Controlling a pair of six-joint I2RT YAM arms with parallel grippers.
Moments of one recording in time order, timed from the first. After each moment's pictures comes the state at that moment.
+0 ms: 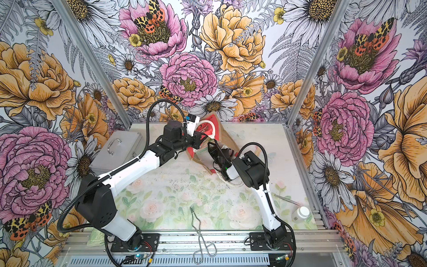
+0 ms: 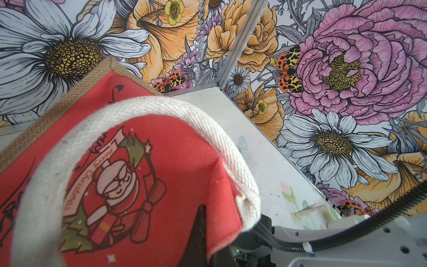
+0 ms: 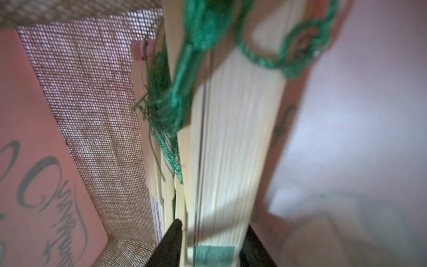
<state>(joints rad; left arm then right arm) -0.57 1.60 1.30 -0.07 0.30 -0.30 0.50 2.32 1.08 1.14 0.03 1.27</state>
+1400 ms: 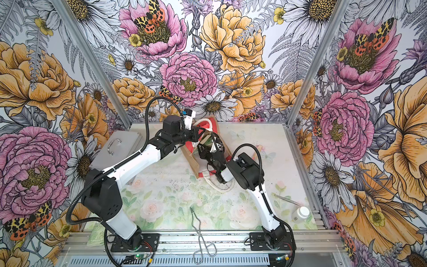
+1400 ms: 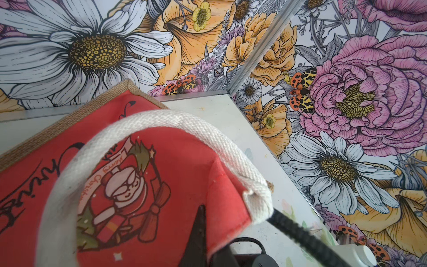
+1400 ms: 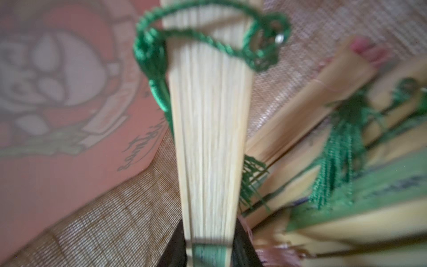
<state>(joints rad) -0.50 1.68 1.40 -0.11 0.32 -0.40 0.60 2.34 1.12 1.29 -0.08 0.89</state>
